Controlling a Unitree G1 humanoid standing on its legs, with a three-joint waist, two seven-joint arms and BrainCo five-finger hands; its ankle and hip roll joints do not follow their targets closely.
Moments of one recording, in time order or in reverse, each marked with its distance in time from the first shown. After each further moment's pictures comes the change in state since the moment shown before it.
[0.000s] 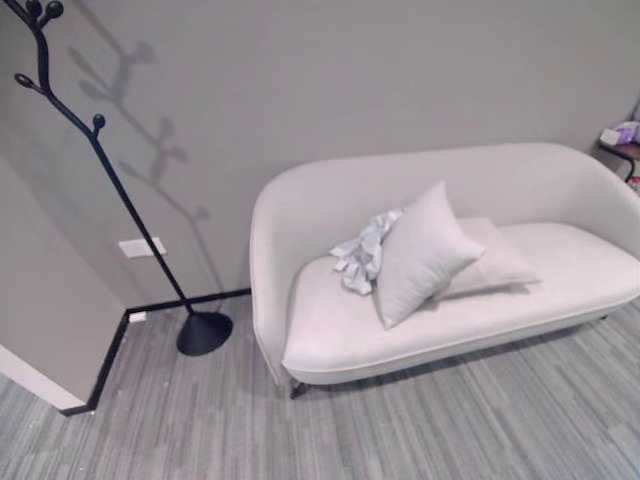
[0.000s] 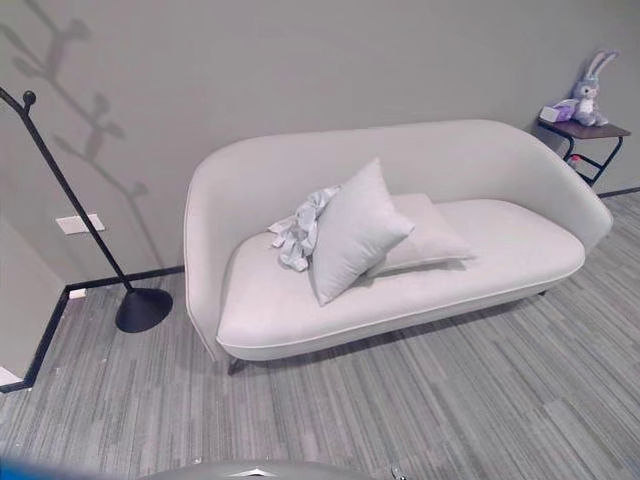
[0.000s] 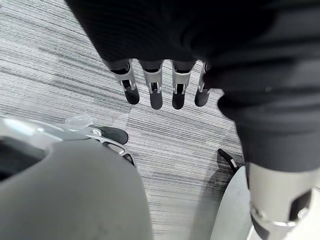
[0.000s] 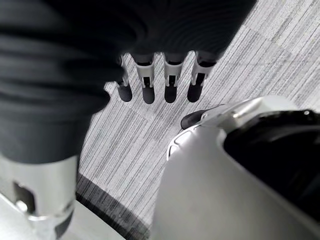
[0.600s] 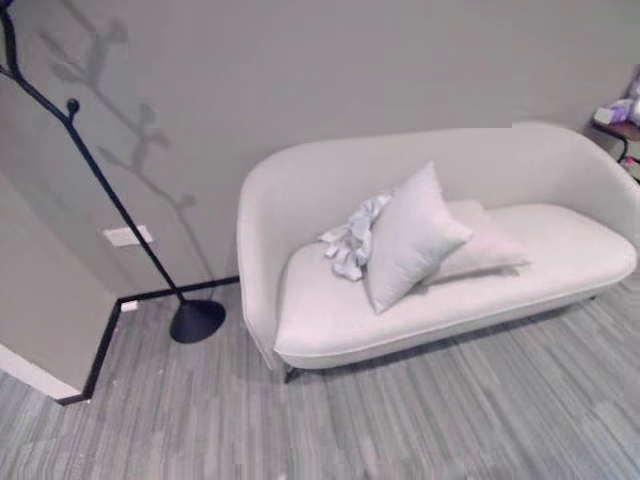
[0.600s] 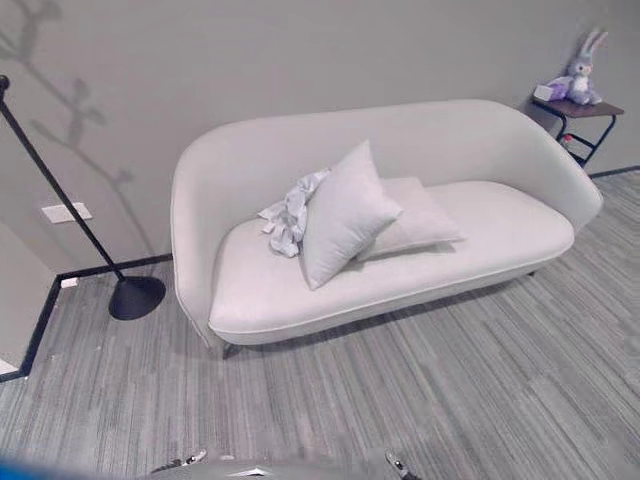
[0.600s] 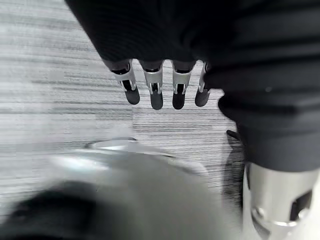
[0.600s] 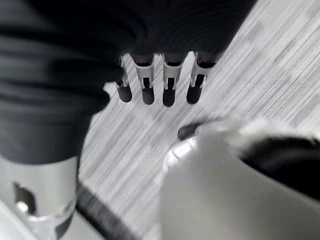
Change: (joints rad) left arm -0.041 0.032 -0.081 -0.002 0.104 -0.002 -0.009; right arm -0.088 -0.039 0.024 0.071 -0.090 0.000 0.002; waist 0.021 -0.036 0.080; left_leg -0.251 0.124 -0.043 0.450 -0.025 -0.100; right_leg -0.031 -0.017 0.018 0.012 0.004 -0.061
